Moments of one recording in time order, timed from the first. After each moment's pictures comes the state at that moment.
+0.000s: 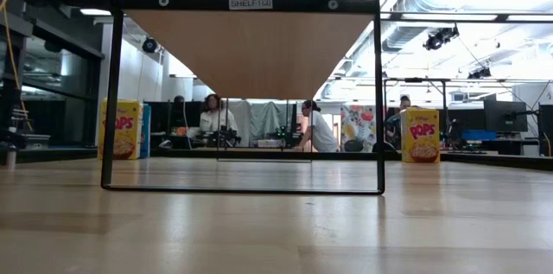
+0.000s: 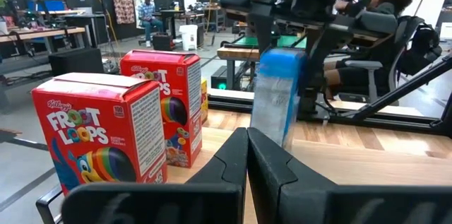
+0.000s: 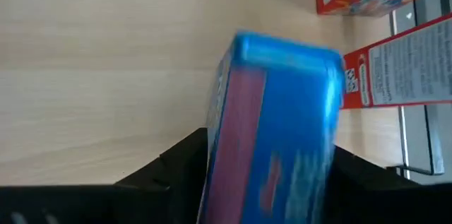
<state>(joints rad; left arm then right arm) 0.27 0.78 0.38 0.41 0.01 0.01 -0.12 1.80 1.88 -1.14 0.08 -0.18</state>
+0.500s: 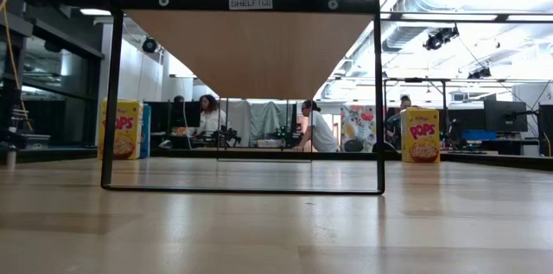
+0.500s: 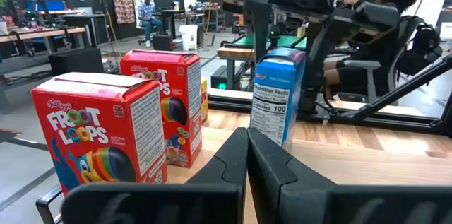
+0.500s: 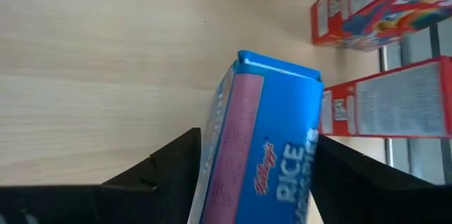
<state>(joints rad) 0.27 0.78 0.38 0.41 0.01 0.01 -0.13 1.78 1.88 -1.09 0.06 -0.27</state>
